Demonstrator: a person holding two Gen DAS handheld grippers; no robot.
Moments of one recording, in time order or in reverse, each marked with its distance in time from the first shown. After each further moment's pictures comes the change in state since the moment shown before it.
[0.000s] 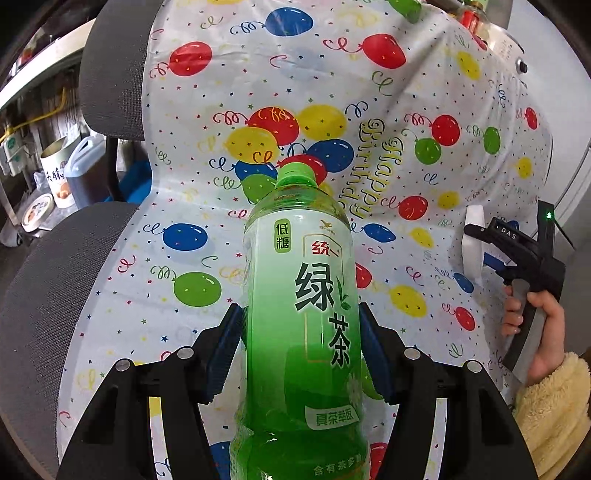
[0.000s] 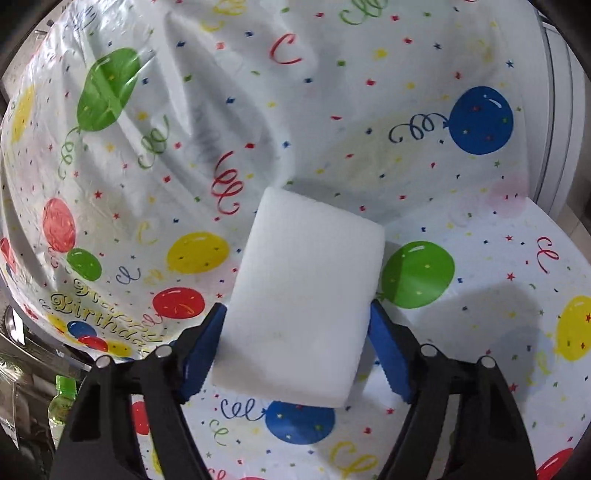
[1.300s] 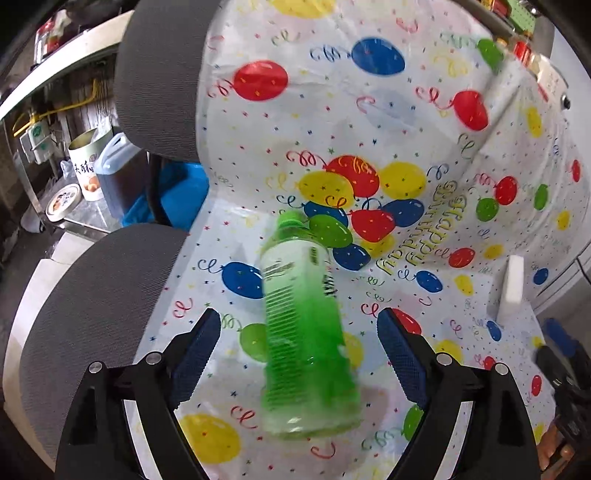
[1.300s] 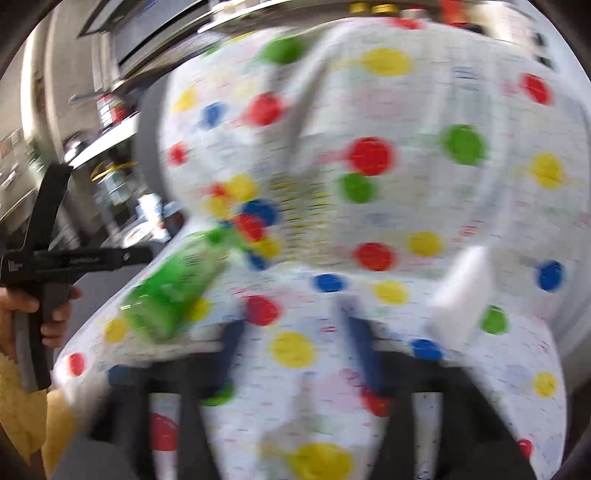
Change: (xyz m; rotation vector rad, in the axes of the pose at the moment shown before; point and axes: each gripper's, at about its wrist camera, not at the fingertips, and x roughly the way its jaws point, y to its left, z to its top) left arm 0.012 0.047 0.058 -0.091 0.022 0.108; right arm -0.115 0.116 -0.081 -0.612 -0.103 0.129
